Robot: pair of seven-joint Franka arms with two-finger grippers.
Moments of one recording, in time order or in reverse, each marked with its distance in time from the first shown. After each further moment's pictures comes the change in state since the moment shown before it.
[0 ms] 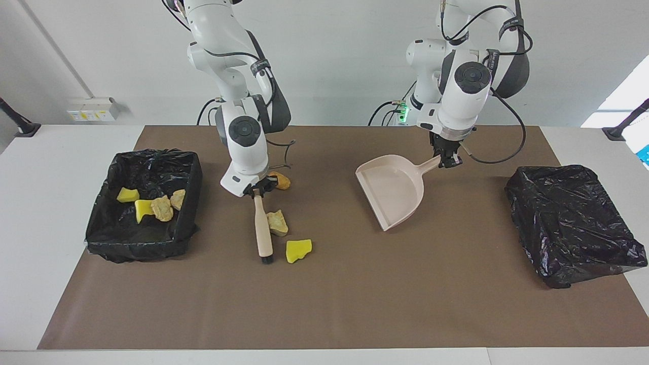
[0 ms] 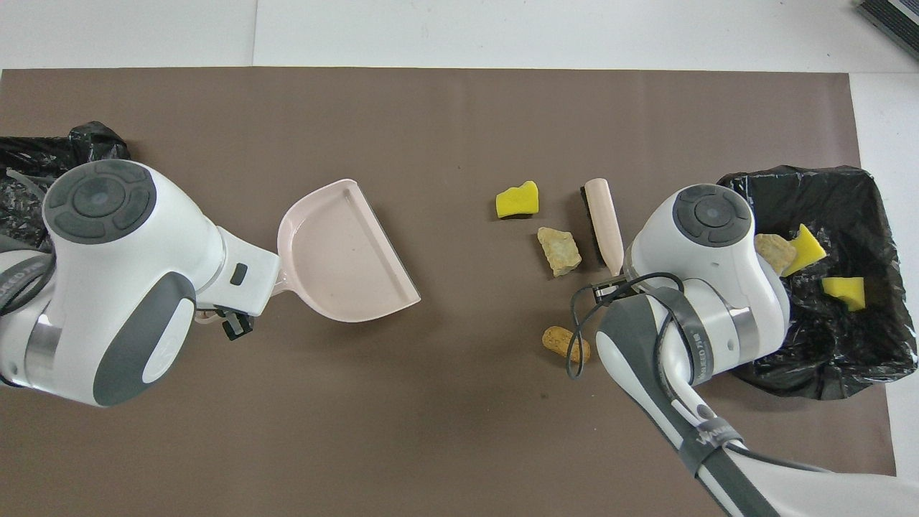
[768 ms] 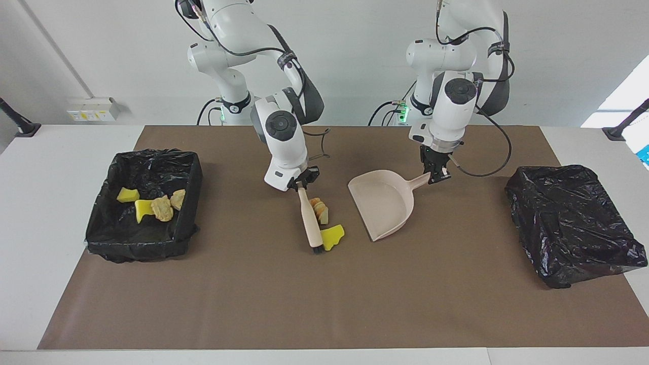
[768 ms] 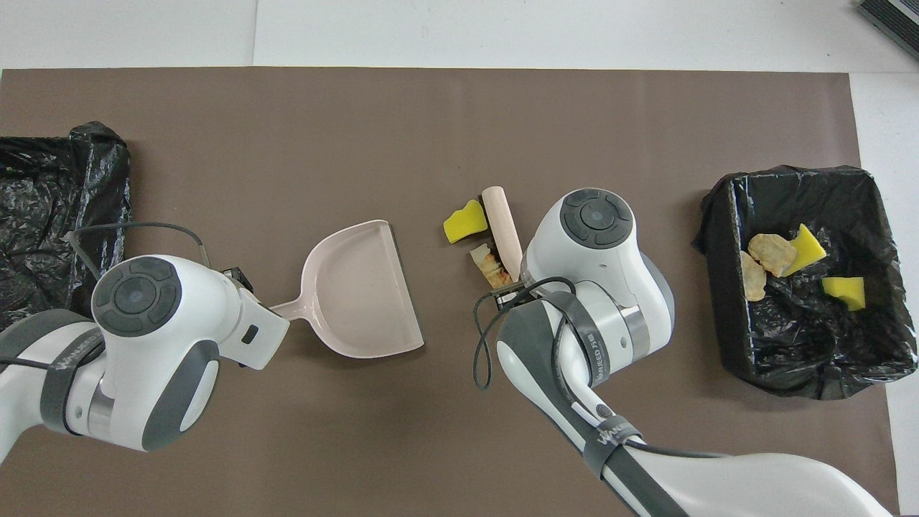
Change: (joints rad) left arm 0.002 0.031 -0.011 -0.170 -0.027 0.373 -0.072; right arm 0.151 0.034 0.007 0.051 0.206 -0.002 0.013
